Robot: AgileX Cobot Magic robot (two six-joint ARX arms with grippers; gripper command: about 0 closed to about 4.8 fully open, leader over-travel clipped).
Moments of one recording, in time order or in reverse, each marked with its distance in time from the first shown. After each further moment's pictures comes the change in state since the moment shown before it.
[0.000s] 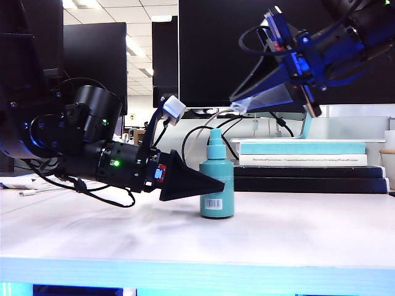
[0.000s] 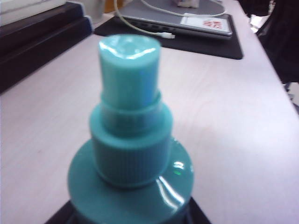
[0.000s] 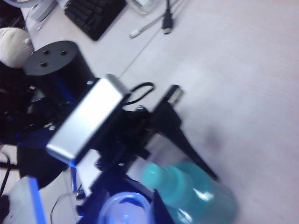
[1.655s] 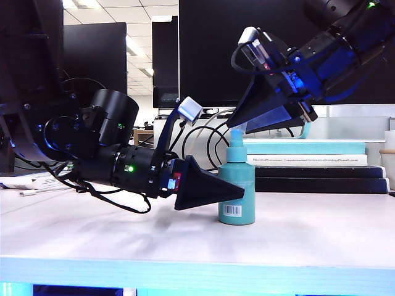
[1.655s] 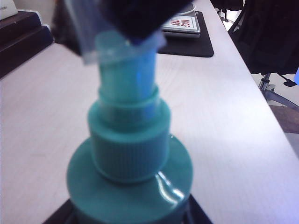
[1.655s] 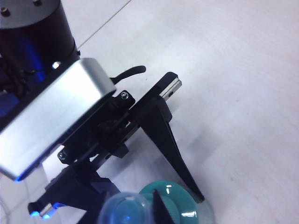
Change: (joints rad) left arm -0.061 0.022 0.018 -0.038 0.010 0.086; right arm 0.069 0.008 0.000 -0.127 0.163 -0.236
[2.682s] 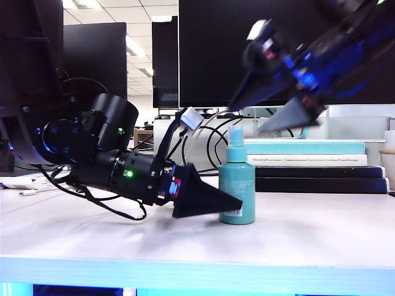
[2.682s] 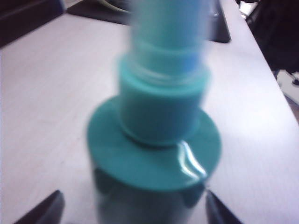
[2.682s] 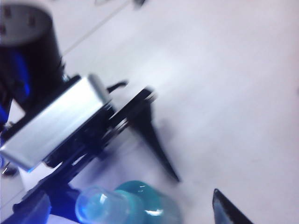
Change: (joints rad) left arm 0.001 0.005 -0.005 -0.023 -0.050 -0.066; right arm -0.047 -0.034 -0.002 0.012 0.005 -0.051
